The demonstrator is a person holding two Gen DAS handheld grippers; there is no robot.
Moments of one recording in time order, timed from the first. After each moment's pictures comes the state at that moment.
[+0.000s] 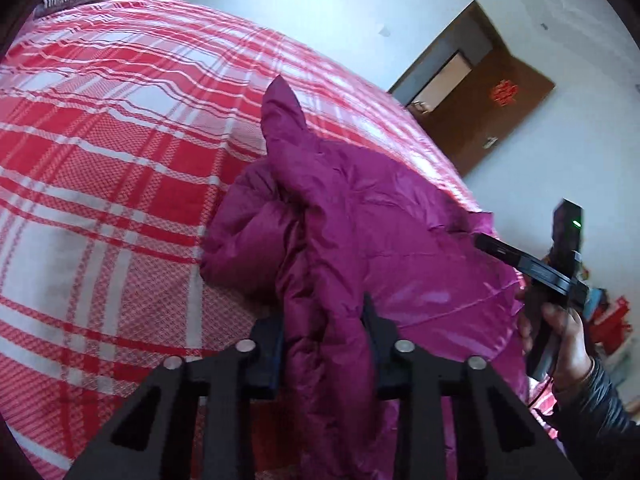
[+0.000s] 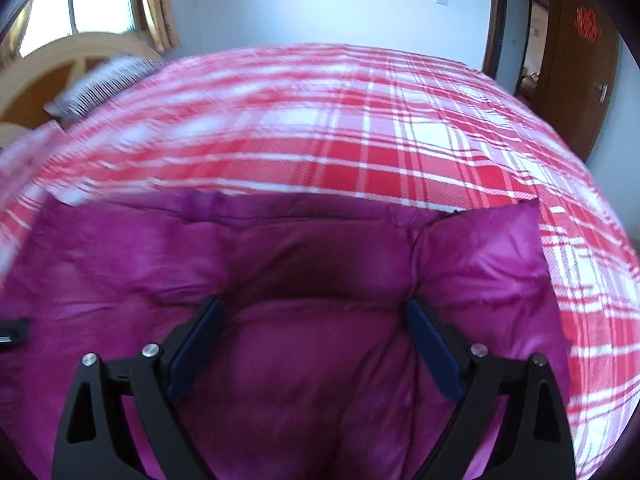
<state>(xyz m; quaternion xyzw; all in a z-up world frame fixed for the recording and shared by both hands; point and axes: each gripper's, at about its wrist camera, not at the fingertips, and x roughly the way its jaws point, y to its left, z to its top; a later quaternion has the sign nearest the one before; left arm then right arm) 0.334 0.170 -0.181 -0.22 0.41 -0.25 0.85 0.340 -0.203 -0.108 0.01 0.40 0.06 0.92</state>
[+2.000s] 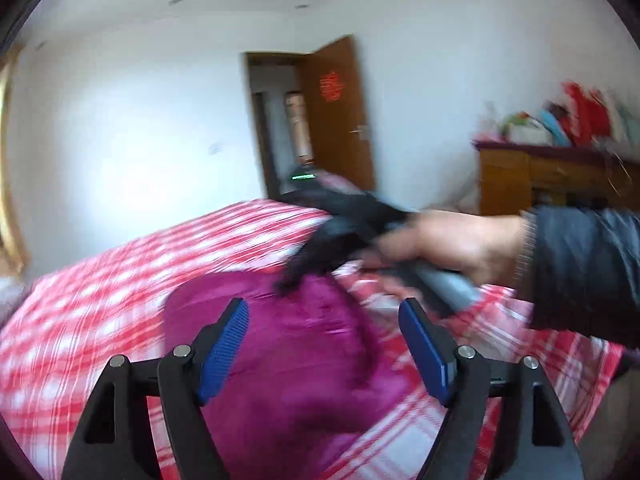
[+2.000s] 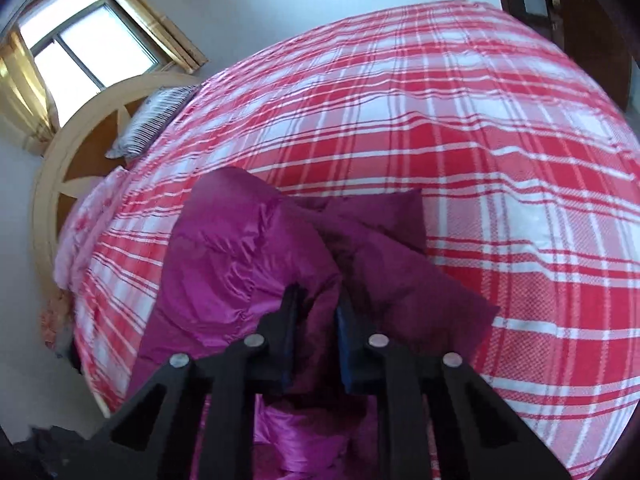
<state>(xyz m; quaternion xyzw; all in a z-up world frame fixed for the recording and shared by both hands) 0.162 -0.075 -0.040 0.10 0.13 -0.33 0.93 0.306 -0.354 -0.069 0.11 0.45 0.15 0.87</state>
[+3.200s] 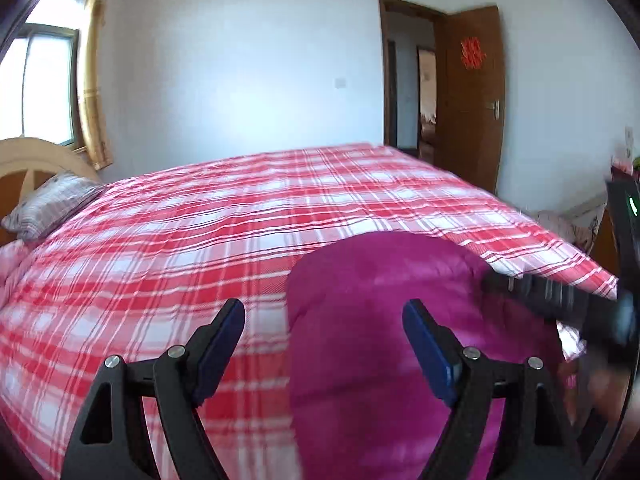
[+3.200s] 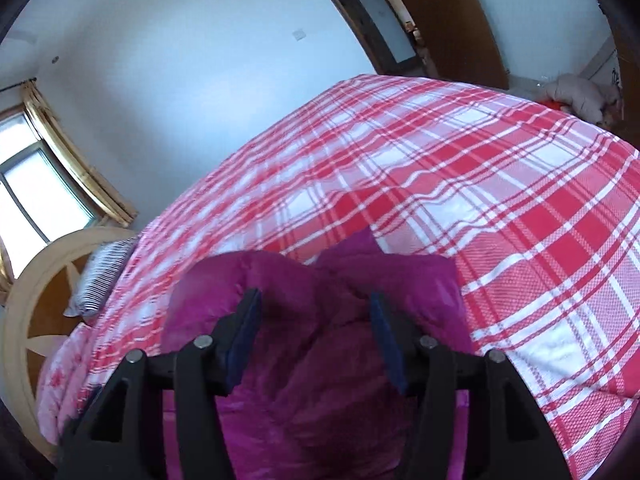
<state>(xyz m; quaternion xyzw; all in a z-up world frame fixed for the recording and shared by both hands) 0.342 -0.071 -0.068 0.06 0.26 -0.14 0.95 0.289 -0.353 -0.092 0.27 0.28 -0.07 0.92</state>
